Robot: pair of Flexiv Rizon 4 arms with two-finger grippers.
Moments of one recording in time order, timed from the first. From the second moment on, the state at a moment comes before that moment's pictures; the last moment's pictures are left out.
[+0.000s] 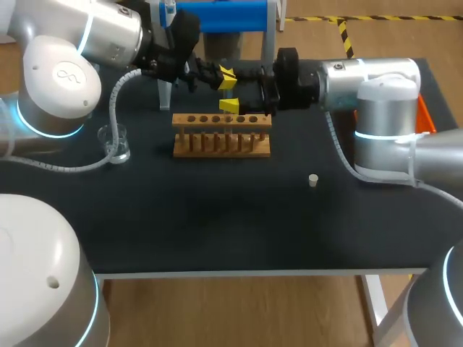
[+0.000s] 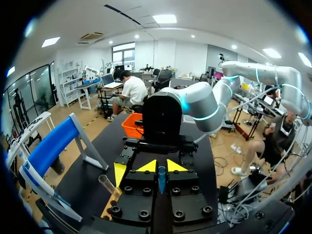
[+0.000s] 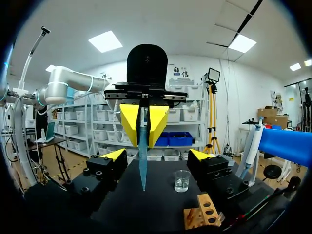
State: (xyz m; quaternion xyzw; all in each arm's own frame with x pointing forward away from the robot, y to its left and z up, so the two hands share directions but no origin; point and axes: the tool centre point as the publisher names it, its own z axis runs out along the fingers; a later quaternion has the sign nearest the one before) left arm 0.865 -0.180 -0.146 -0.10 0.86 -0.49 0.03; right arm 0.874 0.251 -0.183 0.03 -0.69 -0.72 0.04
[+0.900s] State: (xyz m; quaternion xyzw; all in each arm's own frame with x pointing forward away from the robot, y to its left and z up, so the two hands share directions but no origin) left arm 0.865 -0.180 -0.146 -0.10 0.86 -0.49 0.03; right arm 0.864 0.253 -0.181 0.06 -0.70 -0.71 0.06
